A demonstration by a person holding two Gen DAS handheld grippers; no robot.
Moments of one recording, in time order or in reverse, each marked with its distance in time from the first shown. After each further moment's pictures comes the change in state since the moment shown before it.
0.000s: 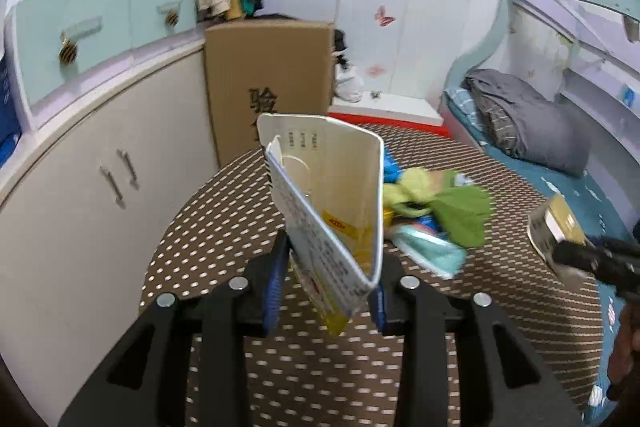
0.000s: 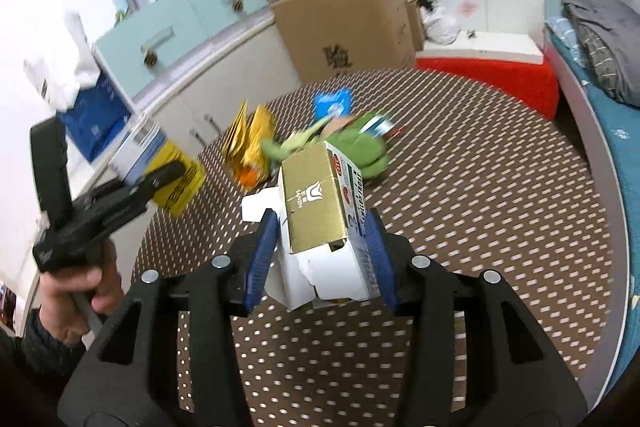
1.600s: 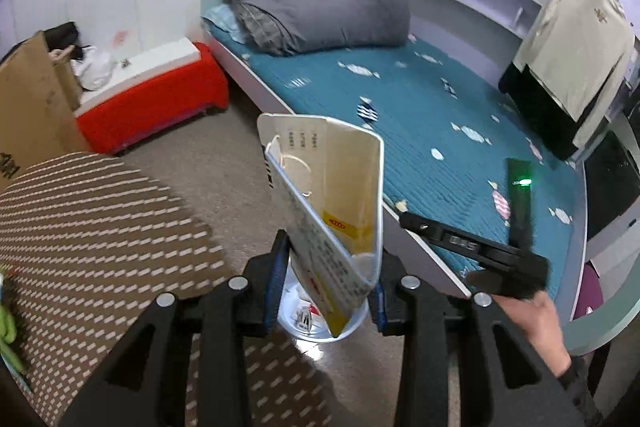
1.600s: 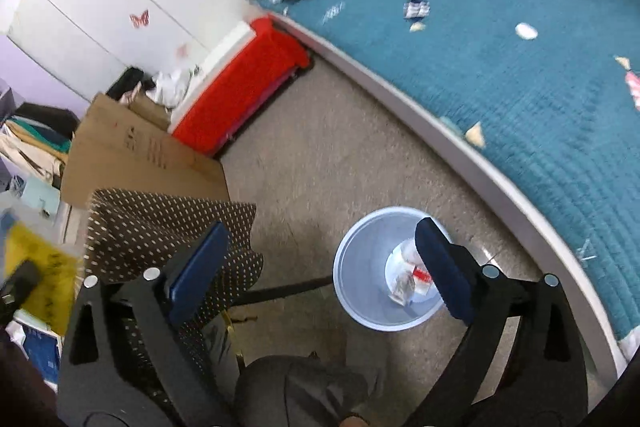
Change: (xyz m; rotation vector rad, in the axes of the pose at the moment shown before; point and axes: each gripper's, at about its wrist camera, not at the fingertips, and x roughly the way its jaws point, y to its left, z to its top) left arm 0.098 -0.428 -0.015 0.468 0.311 -0.545; right arm -0.130 -0.384 -0.155 0.818 -0.157 -0.425
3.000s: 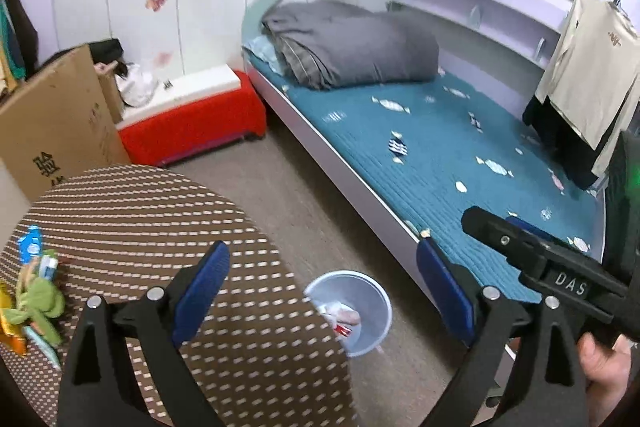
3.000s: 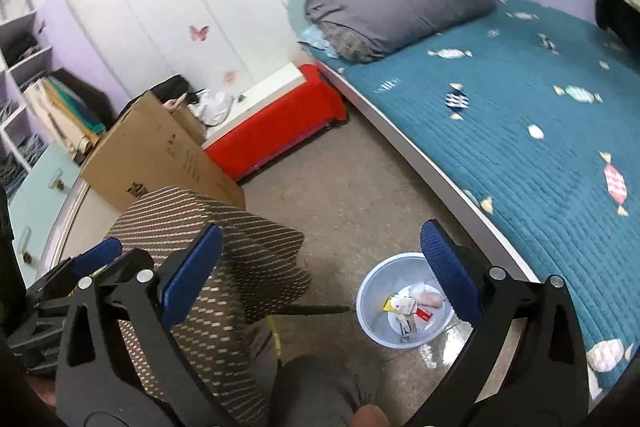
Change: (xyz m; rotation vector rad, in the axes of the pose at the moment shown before) left arm -0.076 0.013 -0.011 -0.052 -0.150 0.139; right arm -0.111 0.127 -0.022 -0.220 -0.178 0.012
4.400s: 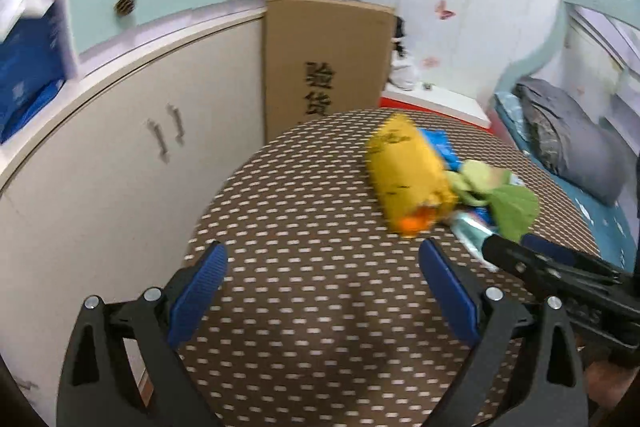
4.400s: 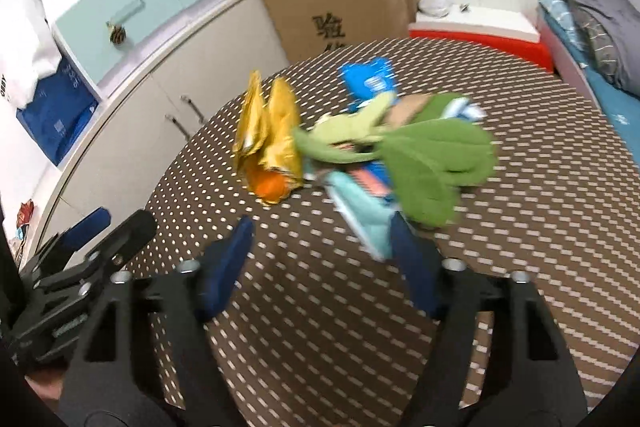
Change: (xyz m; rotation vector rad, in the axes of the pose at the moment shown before) left arm -0.190 0.334 -0.197 -0.593 -0.073 0.572; right arm 0.099 0.395 -0.184 -0.581 0.383 0.363
